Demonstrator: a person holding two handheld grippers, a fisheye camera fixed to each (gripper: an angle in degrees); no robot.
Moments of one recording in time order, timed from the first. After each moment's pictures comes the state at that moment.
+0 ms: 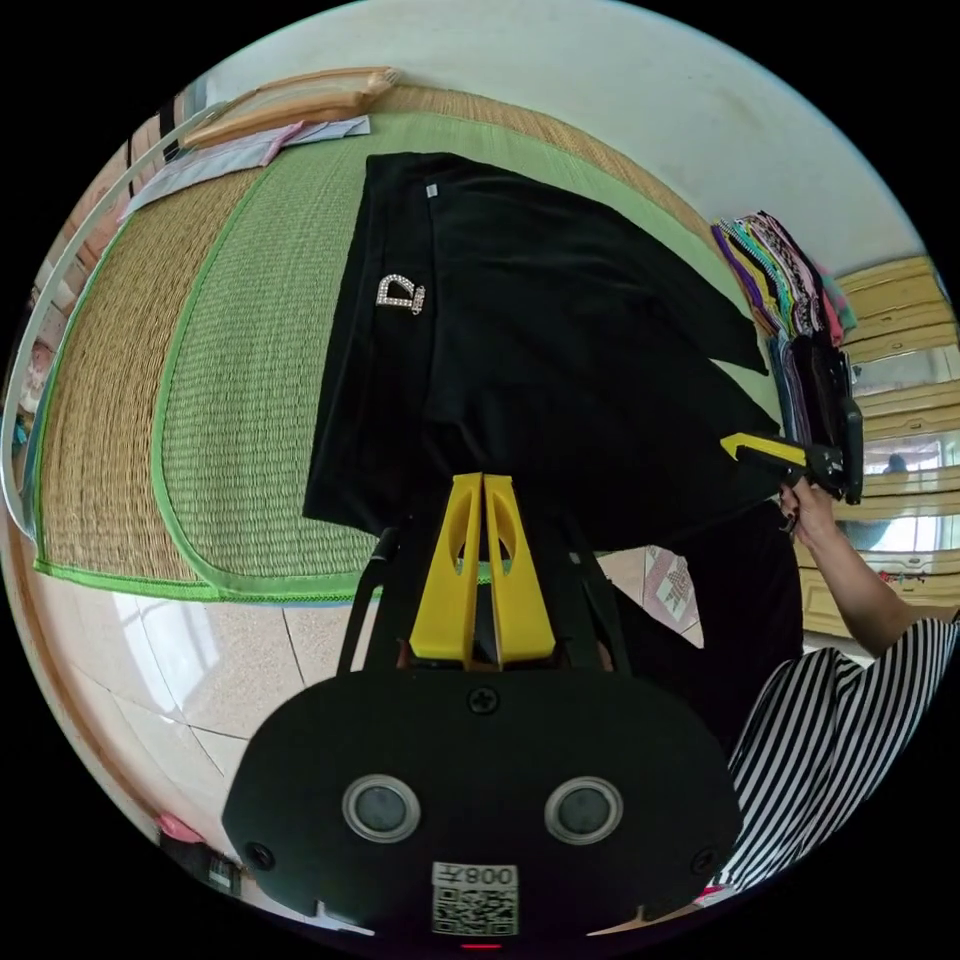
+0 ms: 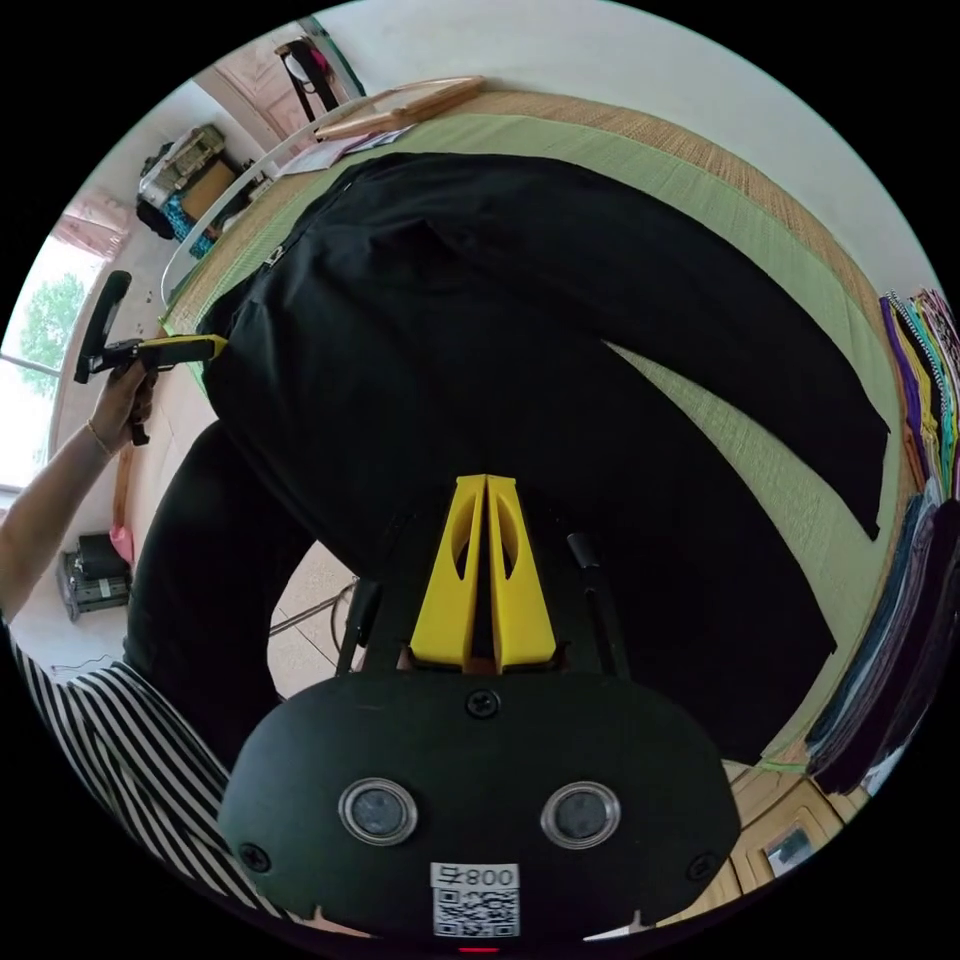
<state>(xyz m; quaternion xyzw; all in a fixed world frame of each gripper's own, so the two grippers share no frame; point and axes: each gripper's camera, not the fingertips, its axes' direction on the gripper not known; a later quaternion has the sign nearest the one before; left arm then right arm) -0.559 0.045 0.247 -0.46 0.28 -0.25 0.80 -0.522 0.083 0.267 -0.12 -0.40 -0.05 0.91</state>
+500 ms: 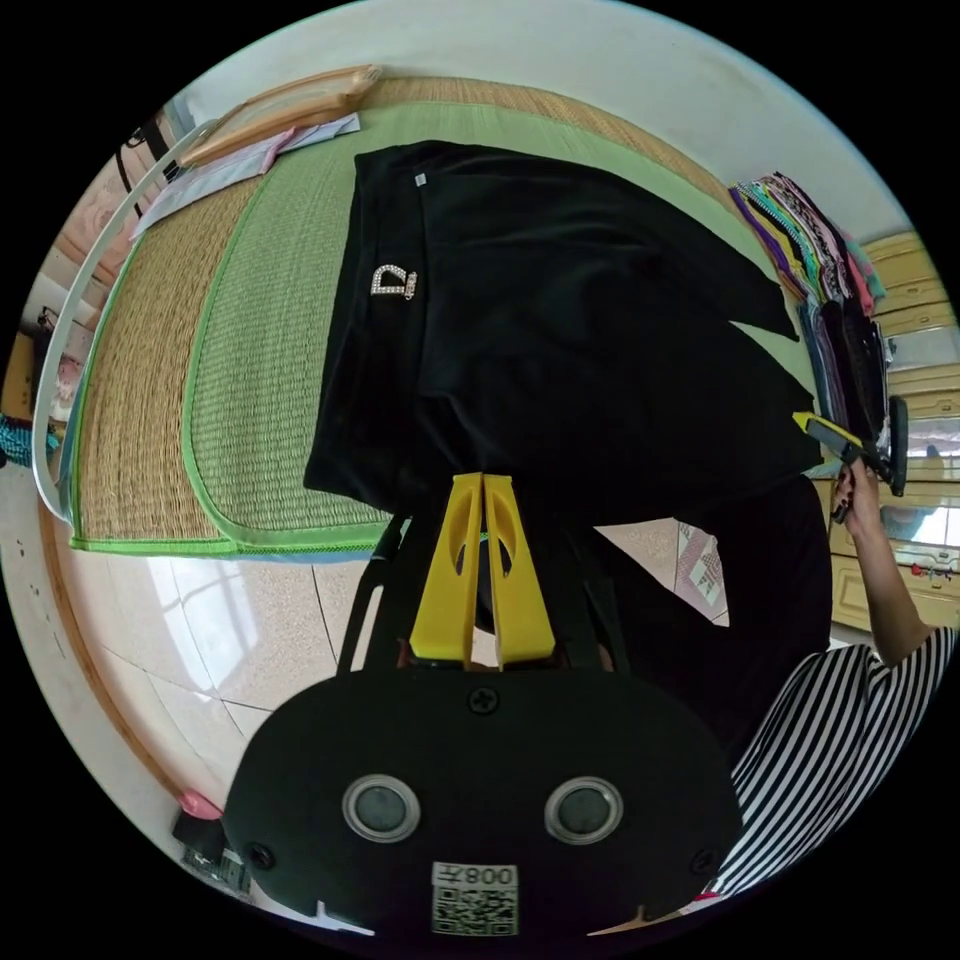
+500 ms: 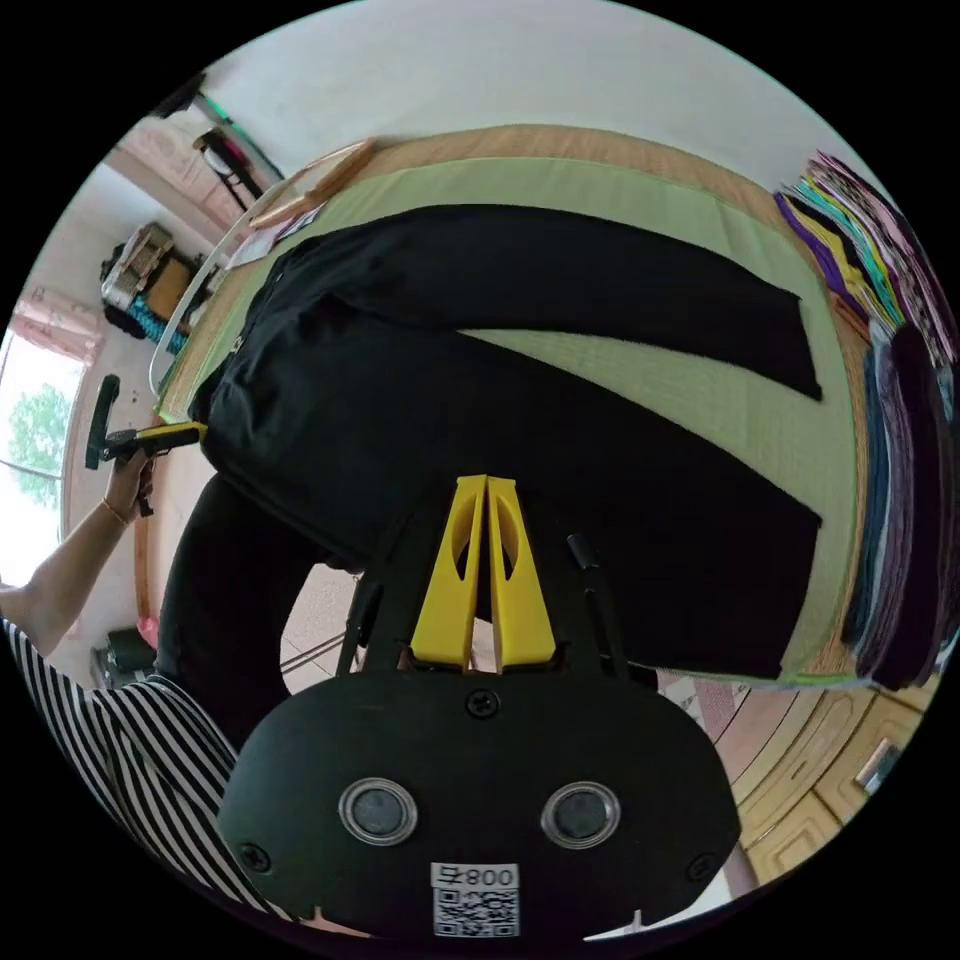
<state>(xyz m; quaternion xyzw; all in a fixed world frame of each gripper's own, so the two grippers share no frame) -0.483 -0.022 0.269 -0.49 0.24 -0.24 0.81 -0.415 0.242 0.335 -0.13 -0.40 0.11 0.90</state>
